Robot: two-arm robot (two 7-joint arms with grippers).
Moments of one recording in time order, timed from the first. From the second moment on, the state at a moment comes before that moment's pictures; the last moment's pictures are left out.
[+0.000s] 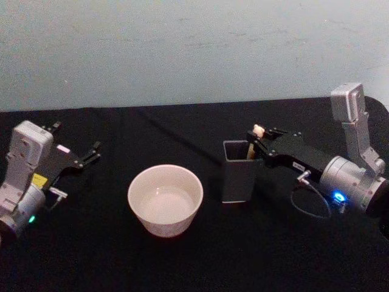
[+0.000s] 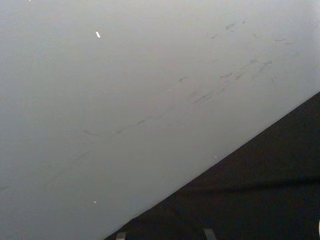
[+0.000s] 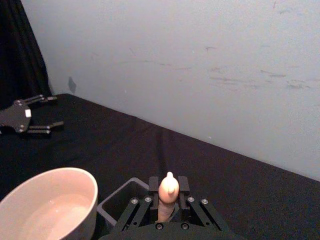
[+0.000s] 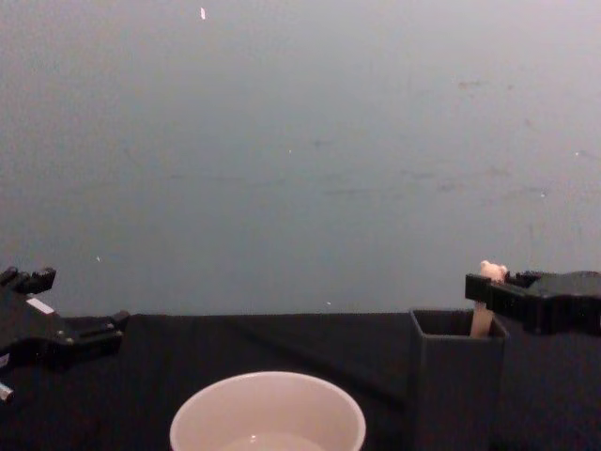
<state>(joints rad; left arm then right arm) -0.20 0.60 0.45 -1.41 -0.25 -0.12 0.03 0.25 0.47 -0.35 -1.47 0.49 0.10 0.45</state>
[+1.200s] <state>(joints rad) -0.20 0.60 0.45 -1.41 -0.25 -0.12 0.03 0.29 0.50 -0.27 -1.64 0.75 0.09 0.46</state>
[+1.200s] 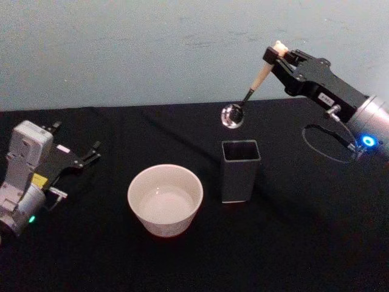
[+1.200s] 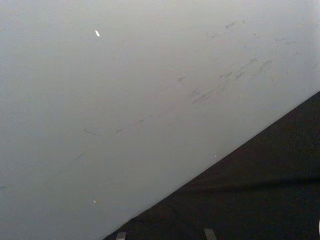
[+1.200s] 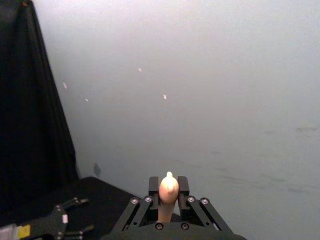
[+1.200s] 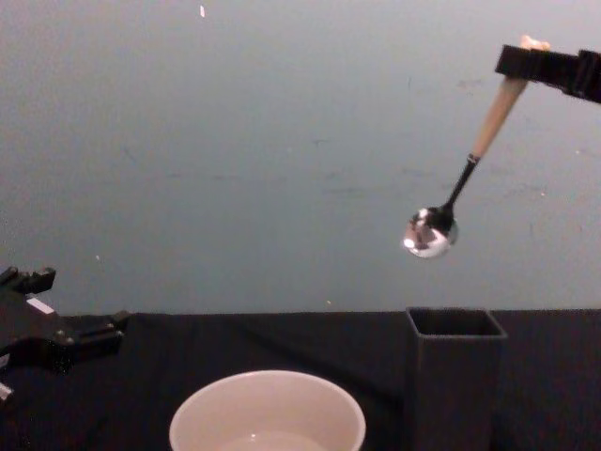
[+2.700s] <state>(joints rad) -0.20 0.60 0.45 -1.41 -0.25 -0.12 0.03 0.31 0.44 -0.53 -1.50 0.44 -0.13 0.58</state>
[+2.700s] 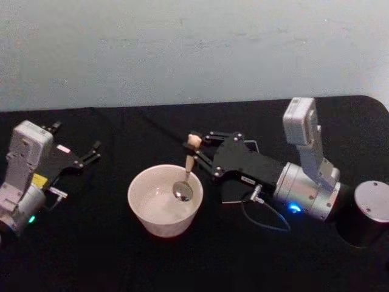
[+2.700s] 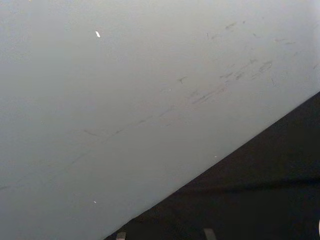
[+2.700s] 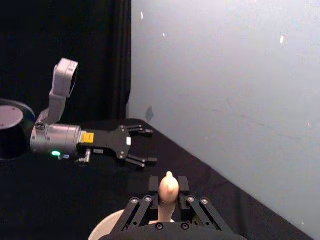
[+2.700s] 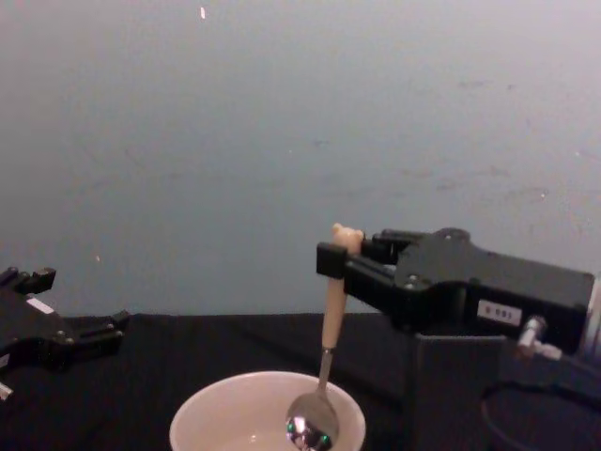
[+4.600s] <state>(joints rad) -0.20 0.60 0.45 -1.41 -0.25 -0.12 0.03 0.44 0.27 -0.54 -1.28 0.36 -0.08 0.55</state>
